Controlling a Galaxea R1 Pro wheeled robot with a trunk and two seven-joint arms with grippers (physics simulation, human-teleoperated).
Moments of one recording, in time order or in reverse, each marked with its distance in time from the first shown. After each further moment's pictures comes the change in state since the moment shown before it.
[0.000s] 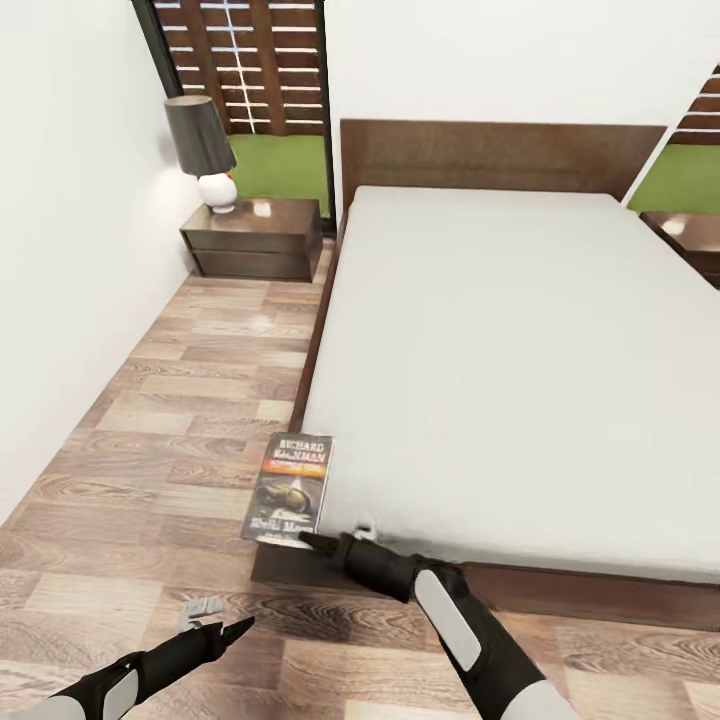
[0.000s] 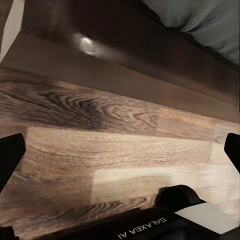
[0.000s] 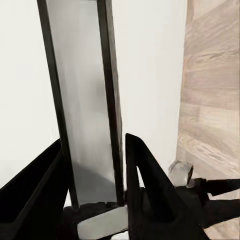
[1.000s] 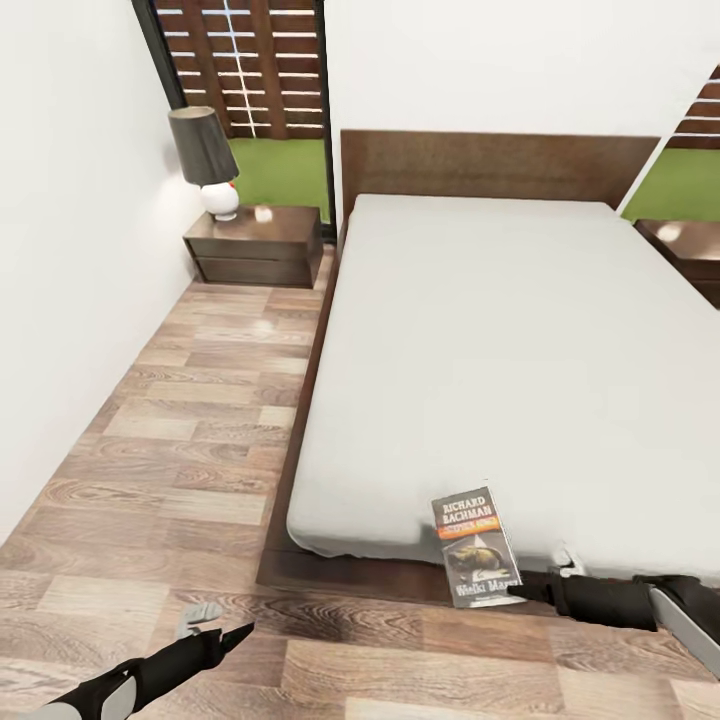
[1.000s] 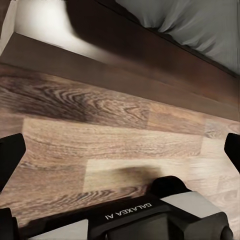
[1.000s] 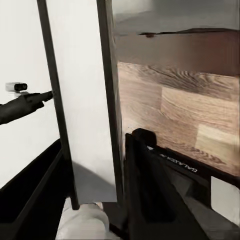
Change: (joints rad) left arm 0.014 0.000 -0.001 0.000 -0.002 0.000 0.000; right arm 0.026 -0.748 0.053 0.027 0.042 0.147 0.286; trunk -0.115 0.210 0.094
